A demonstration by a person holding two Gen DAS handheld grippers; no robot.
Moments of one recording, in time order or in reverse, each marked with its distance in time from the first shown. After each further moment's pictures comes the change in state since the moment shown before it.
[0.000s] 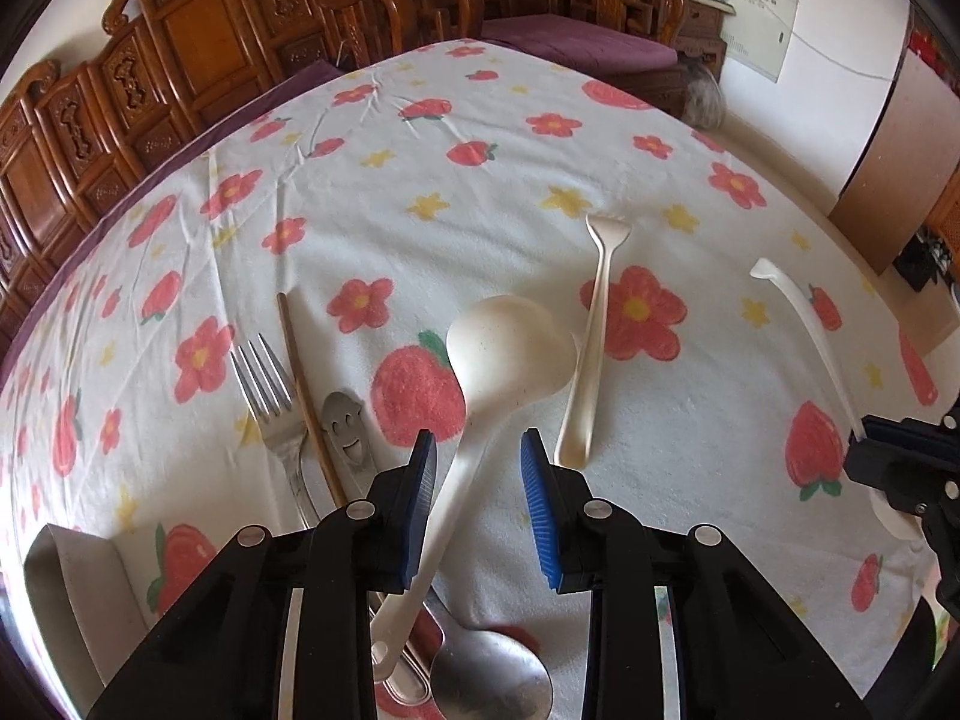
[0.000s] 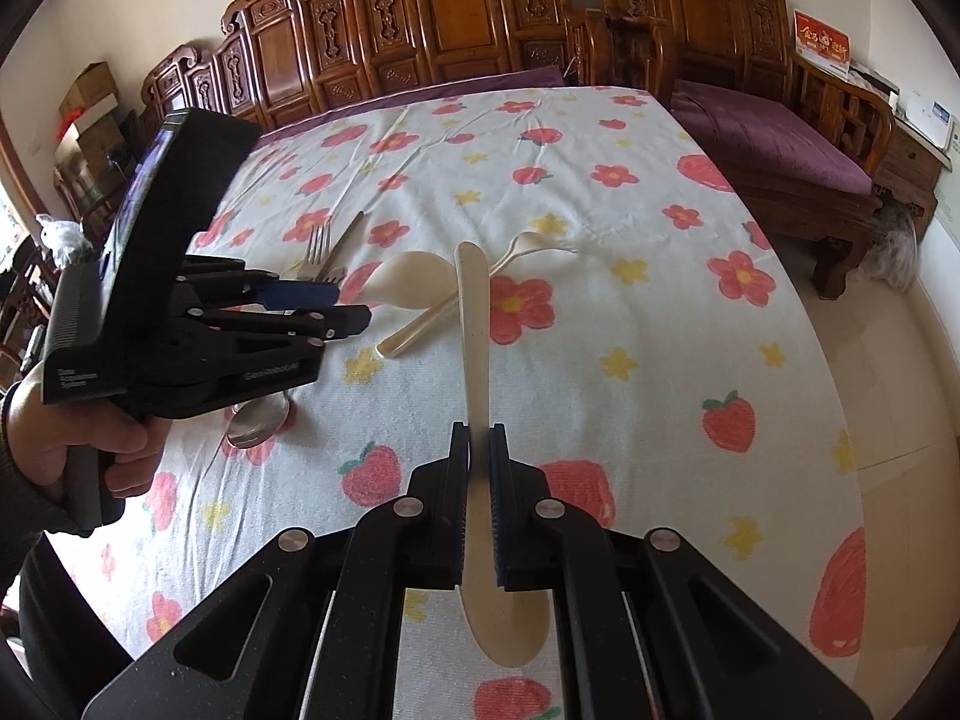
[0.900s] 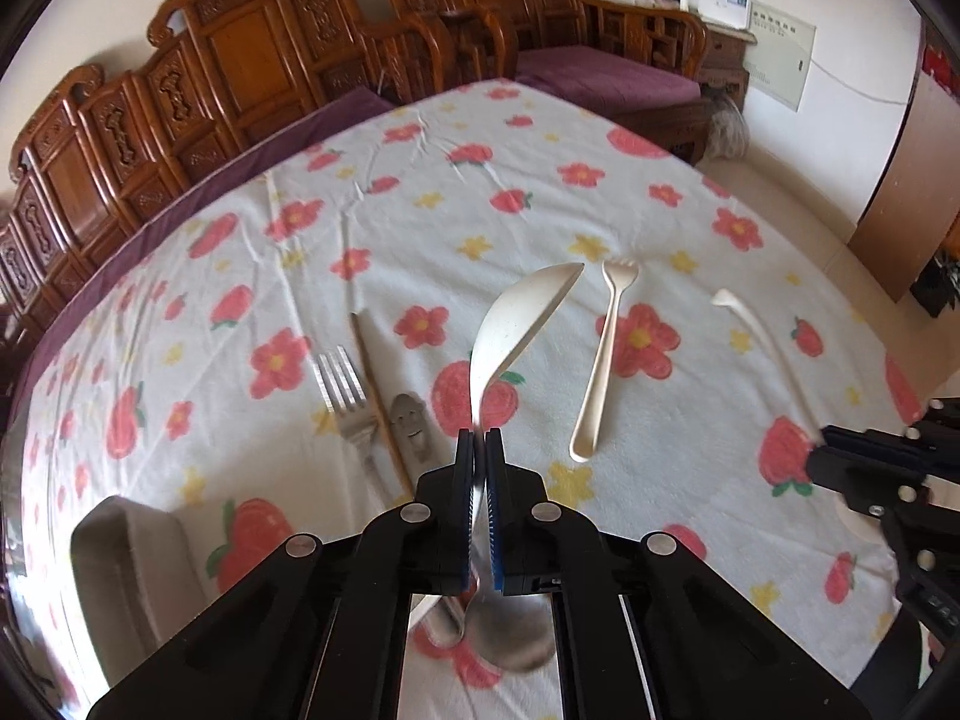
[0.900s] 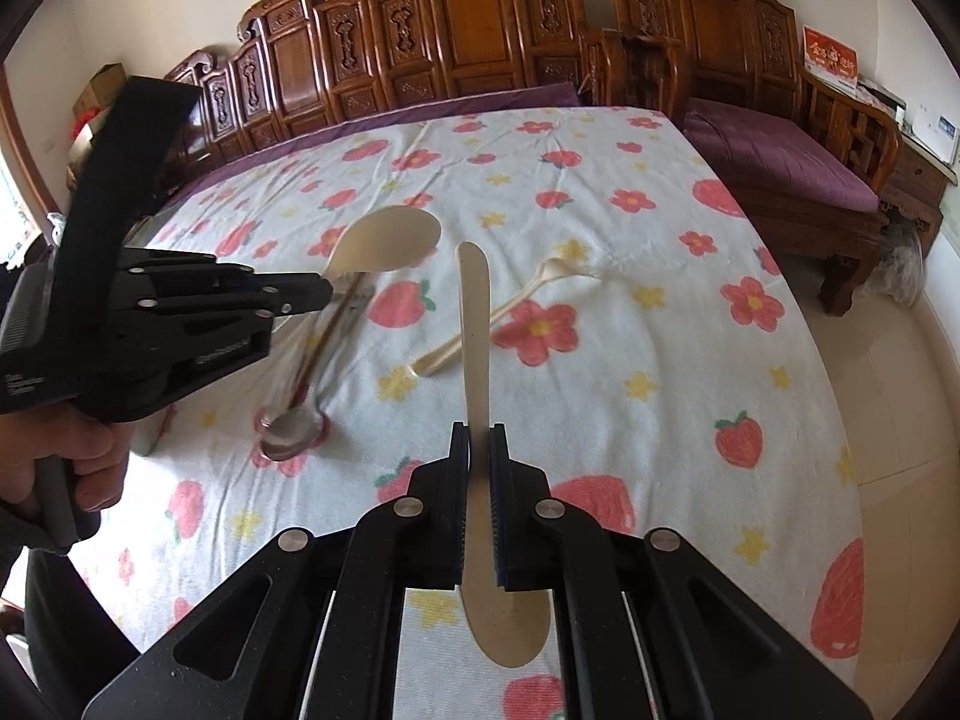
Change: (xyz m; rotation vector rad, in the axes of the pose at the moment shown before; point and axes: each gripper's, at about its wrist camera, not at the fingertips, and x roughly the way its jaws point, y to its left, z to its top) left arm -0.060 0.009 -0.008 -0.050 -0.074 0.063; right arm -0.015 0.016 0.006 -0.023 -0.035 0.026
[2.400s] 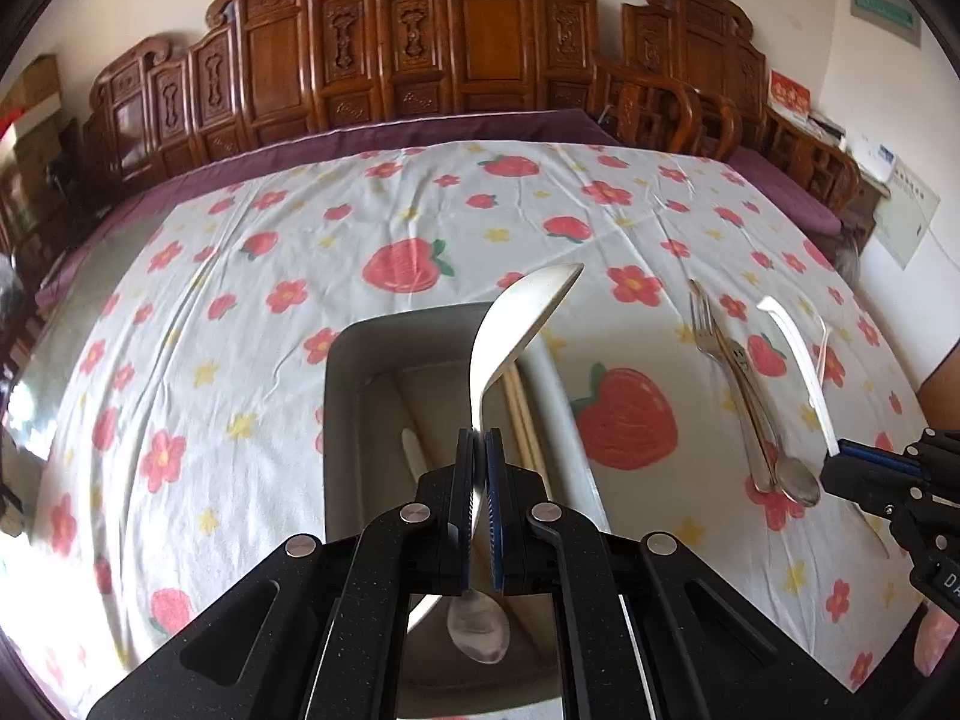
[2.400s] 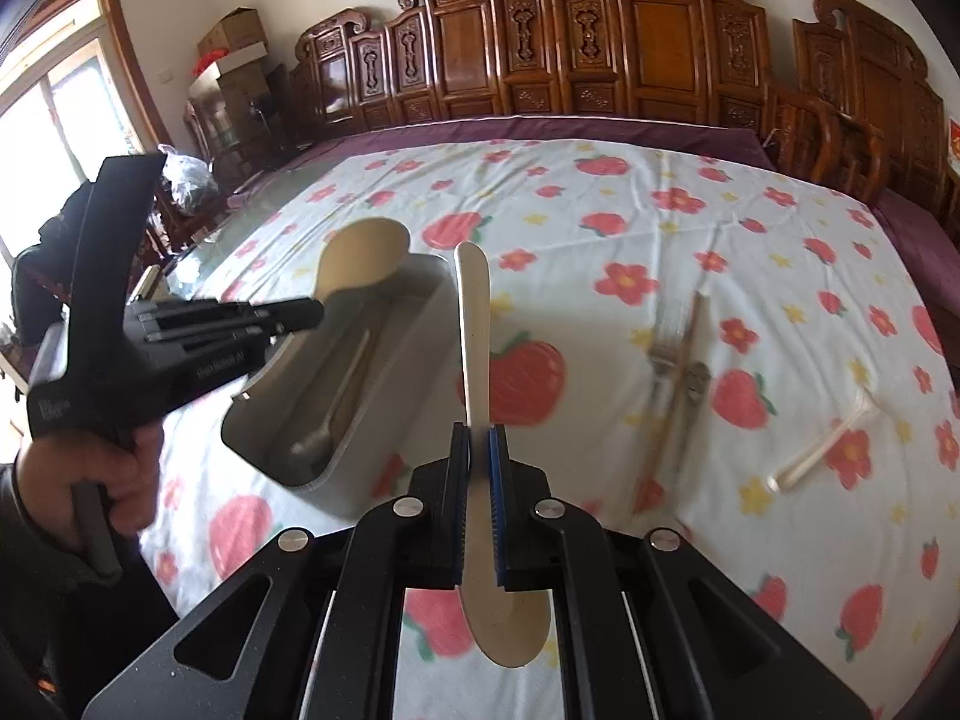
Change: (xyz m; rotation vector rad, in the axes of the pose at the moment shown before) left arm -0.073 0.206 -0.137 -0.396 -0.087 0.128; right arm 0.033 0.203 0.039 -0.207 0.003 0.228
